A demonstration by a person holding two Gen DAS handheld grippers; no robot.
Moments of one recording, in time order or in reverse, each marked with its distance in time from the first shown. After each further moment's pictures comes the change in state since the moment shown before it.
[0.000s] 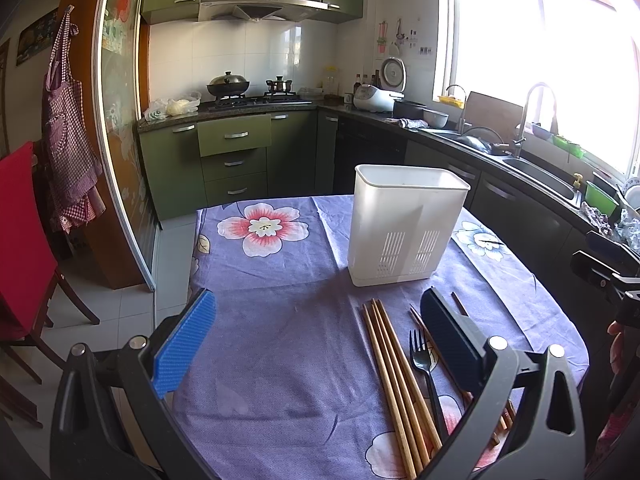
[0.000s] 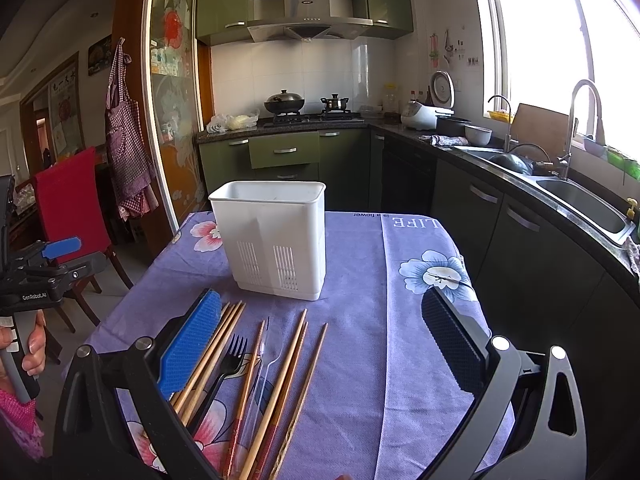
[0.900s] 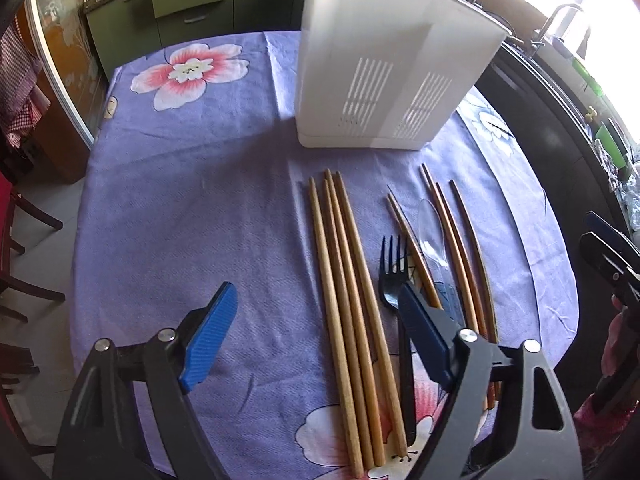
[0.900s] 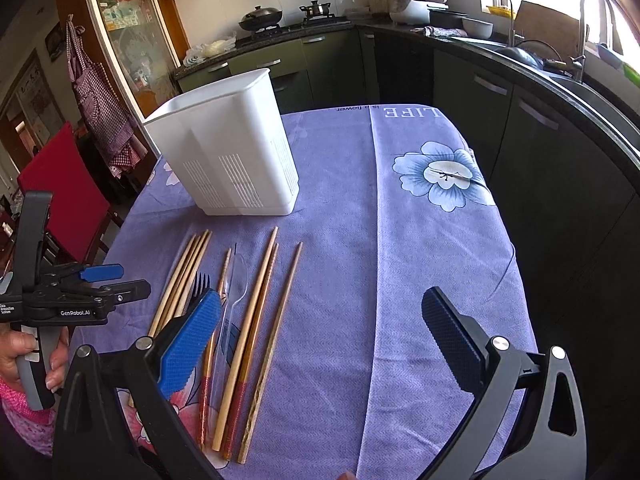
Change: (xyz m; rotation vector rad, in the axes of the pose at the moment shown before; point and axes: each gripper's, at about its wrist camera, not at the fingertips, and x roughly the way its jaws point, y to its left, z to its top) left arm 0.126 -0.048 -0.031 -0.050 0.590 -0.125; right arm 0.077 -0.057 -0.023 0.138 0.367 0.044
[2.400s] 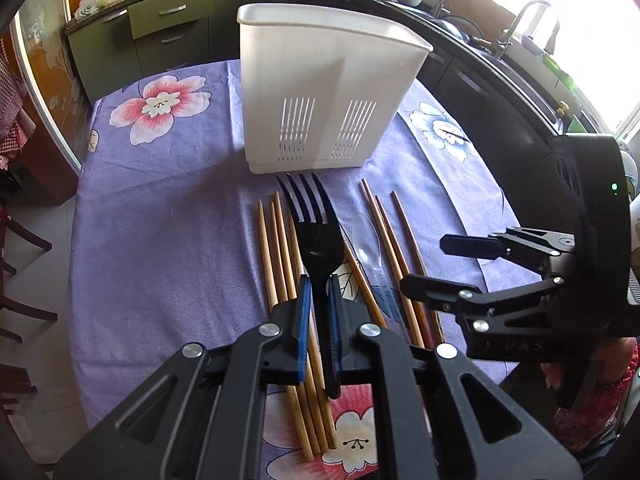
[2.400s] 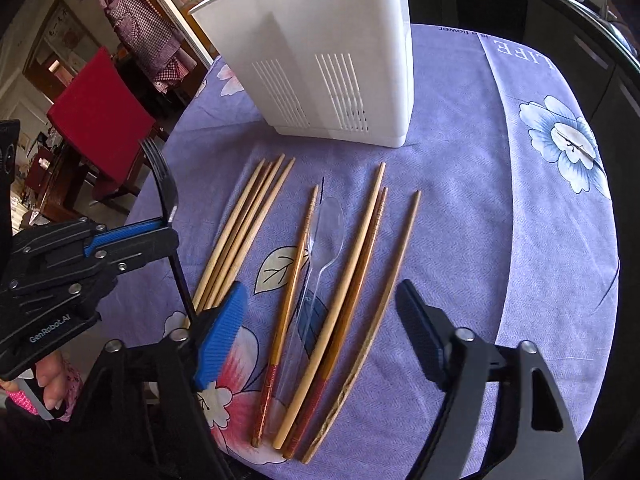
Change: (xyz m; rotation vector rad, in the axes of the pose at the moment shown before) left arm -0.037 -0.030 0.003 0.047 -0.059 -0.051; right arm 0.074 0.066 0.015 -0.105 0.344 0.196
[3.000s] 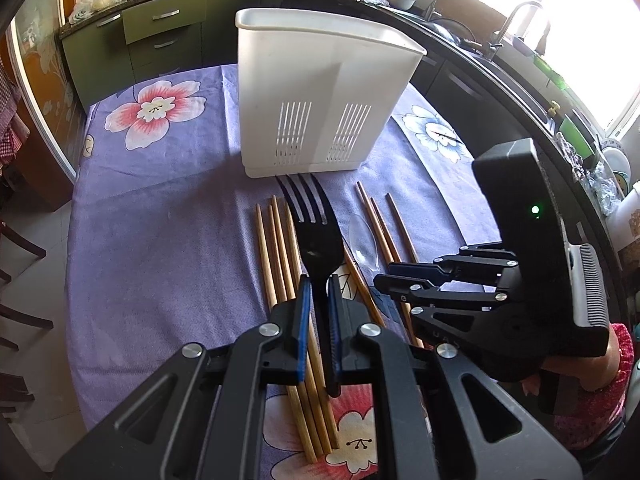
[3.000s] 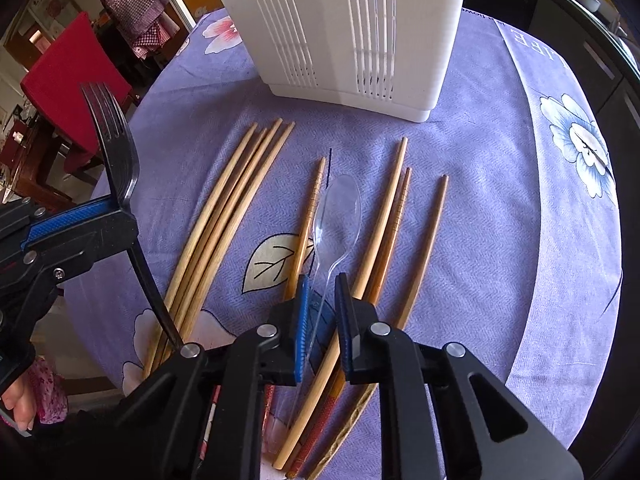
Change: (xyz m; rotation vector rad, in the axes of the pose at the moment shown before) left arm -0.001 0.003 -0.004 0.019 -0.019 -0.021; right arm 0.048 0.024 0.007 -0.047 0.107 -0.122
